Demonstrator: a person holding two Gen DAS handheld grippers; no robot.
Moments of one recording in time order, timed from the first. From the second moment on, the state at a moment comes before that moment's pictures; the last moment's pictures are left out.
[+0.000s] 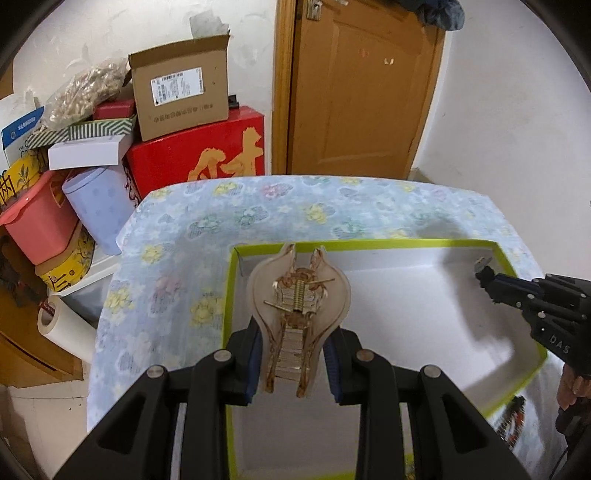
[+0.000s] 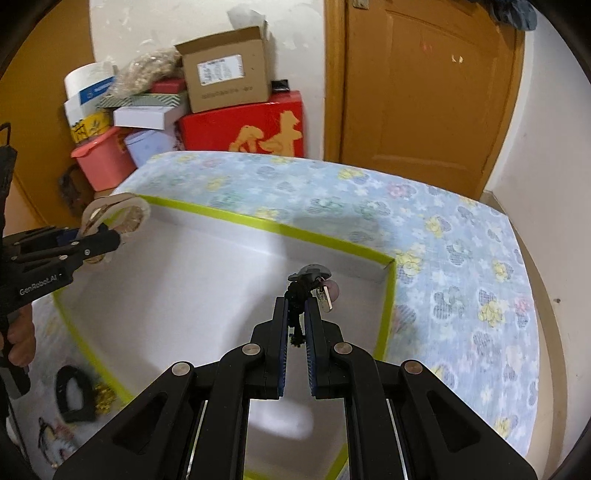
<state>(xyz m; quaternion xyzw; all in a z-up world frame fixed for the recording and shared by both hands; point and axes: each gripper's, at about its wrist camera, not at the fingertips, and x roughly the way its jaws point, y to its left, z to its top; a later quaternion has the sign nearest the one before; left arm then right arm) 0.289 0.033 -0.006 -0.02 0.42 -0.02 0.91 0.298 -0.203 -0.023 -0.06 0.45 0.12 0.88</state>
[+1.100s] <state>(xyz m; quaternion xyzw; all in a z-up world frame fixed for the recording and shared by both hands) 0.226 0.033 -0.010 -0.03 0.41 -0.03 0.91 0.246 -0.206 -0.023 -0.05 0.47 0.11 0.88</state>
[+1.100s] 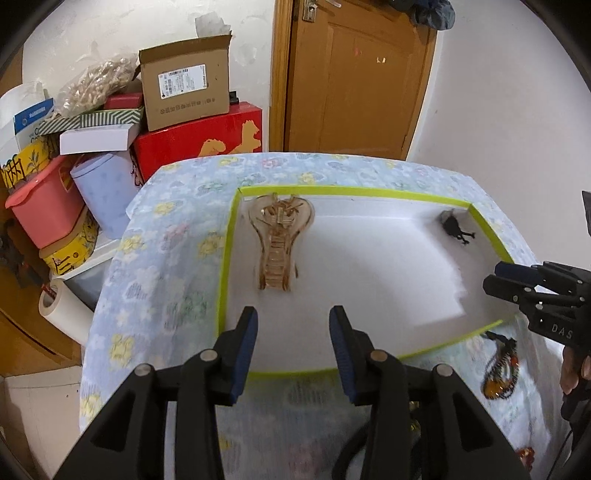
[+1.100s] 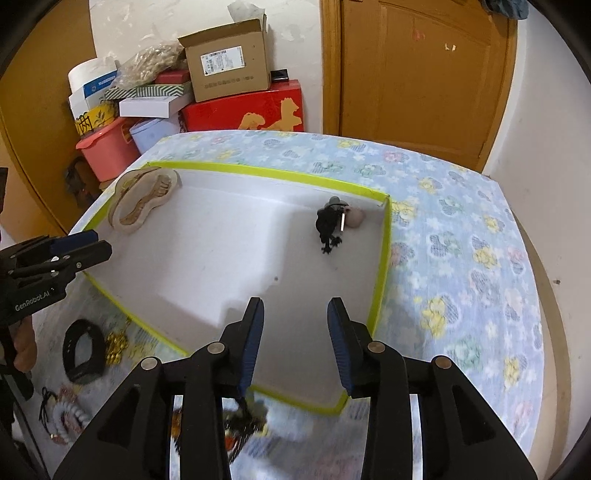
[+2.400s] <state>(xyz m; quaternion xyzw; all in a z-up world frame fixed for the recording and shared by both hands) 0.060 0.004 0.024 -0.04 0.38 -0.05 0.92 0.058 -0.195 0.015 -0.02 0.44 0.15 0.89</state>
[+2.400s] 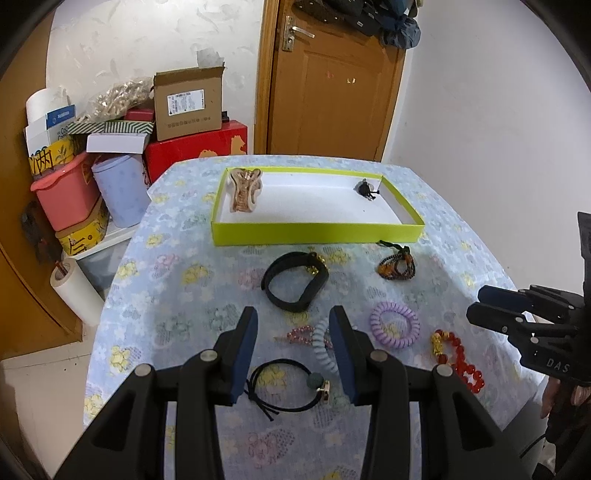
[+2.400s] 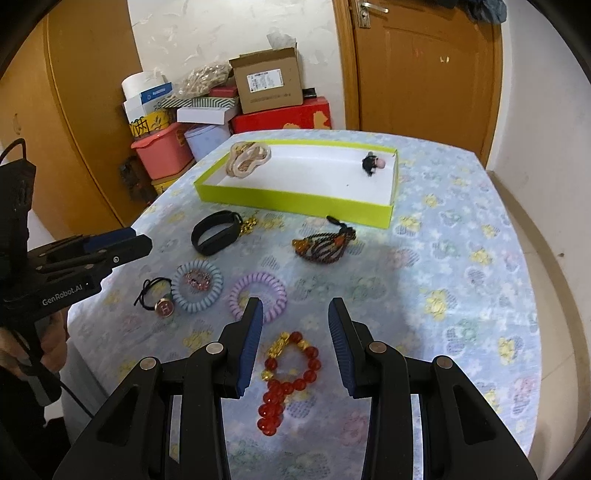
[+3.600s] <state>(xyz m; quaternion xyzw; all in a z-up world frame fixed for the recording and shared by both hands) 0.154 0.003 -0.028 -0.01 0.43 -0.05 0.90 0.166 -0.205 -0.035 0.01 0.48 0.10 0.87</state>
